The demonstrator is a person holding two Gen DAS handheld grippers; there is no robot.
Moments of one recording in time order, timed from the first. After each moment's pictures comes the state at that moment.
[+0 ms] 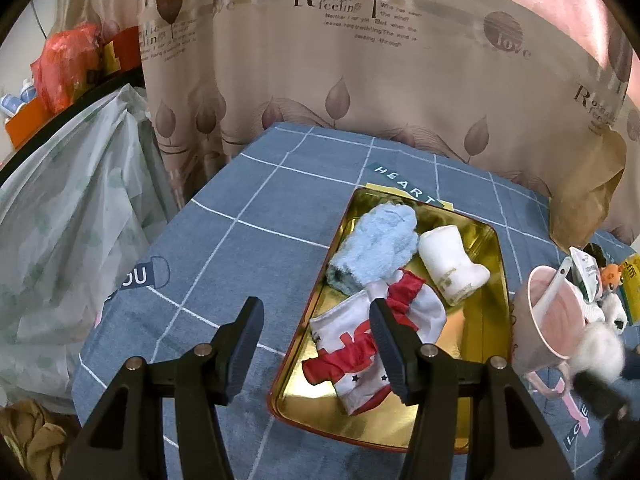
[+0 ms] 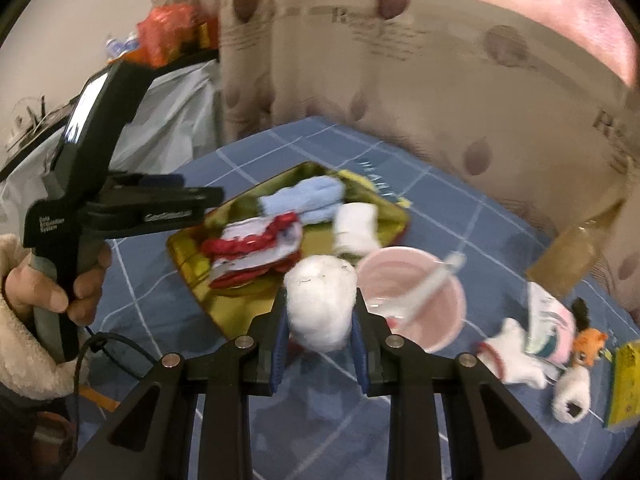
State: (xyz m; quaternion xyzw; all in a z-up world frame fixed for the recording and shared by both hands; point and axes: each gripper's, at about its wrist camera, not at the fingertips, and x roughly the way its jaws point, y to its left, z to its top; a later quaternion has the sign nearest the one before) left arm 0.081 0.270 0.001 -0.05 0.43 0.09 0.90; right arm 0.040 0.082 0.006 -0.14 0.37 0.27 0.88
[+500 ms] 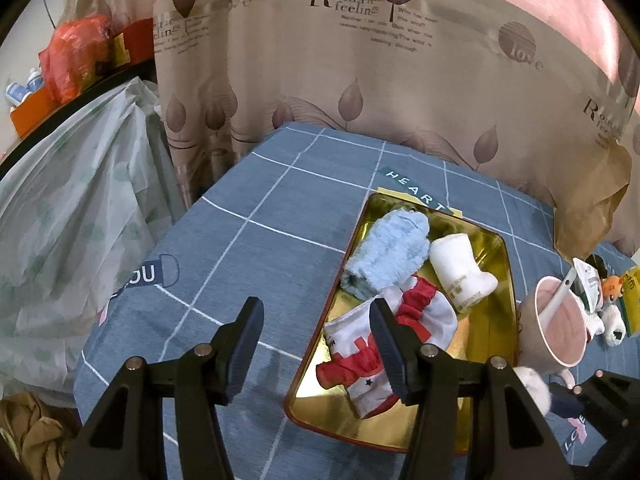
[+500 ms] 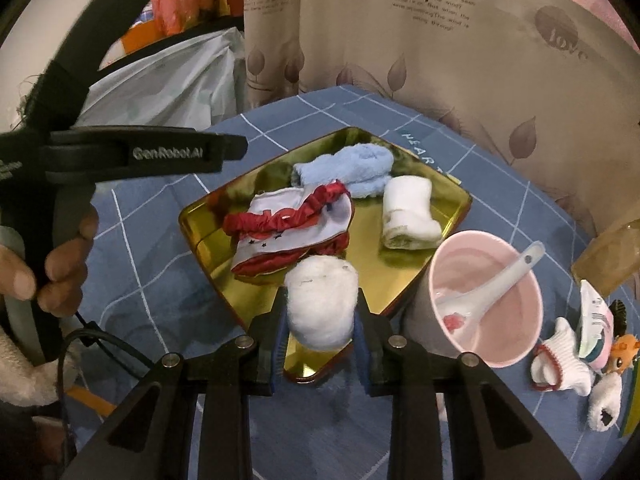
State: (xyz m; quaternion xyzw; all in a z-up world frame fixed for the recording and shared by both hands) left arm 0.080 0.285 0.004 -0.07 0.43 0.09 0.90; right arm 0.049 0.123 -0.033 -0.15 0.41 0.30 0.85
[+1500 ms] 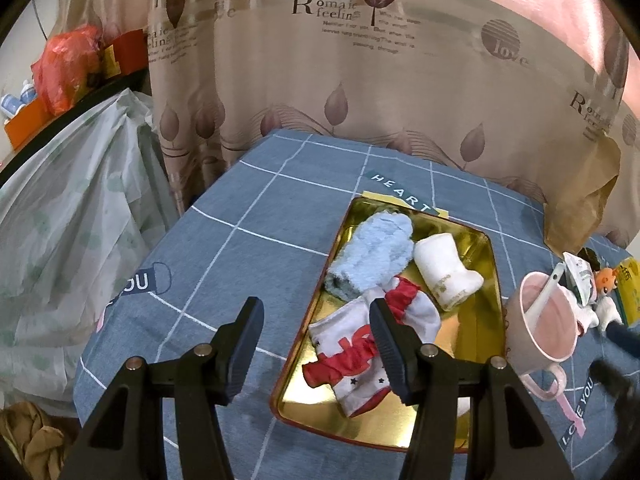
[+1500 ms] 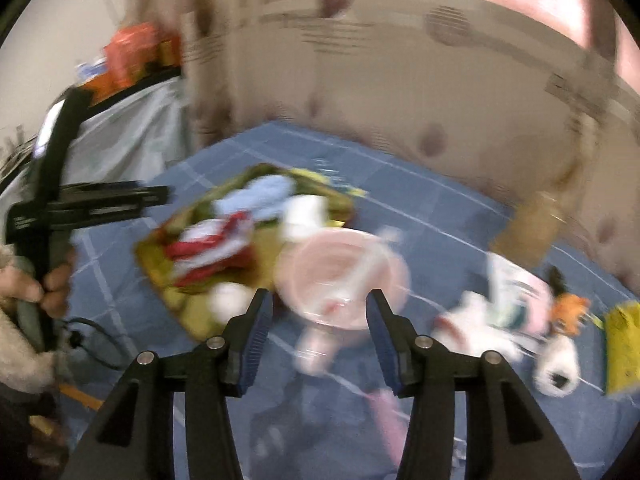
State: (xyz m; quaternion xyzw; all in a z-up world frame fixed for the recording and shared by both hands) left arm 0.078 0.271 0.010 -0.05 0.42 0.08 0.90; right arm 0.050 0.013 0.009 -0.10 0.38 0.20 0.90
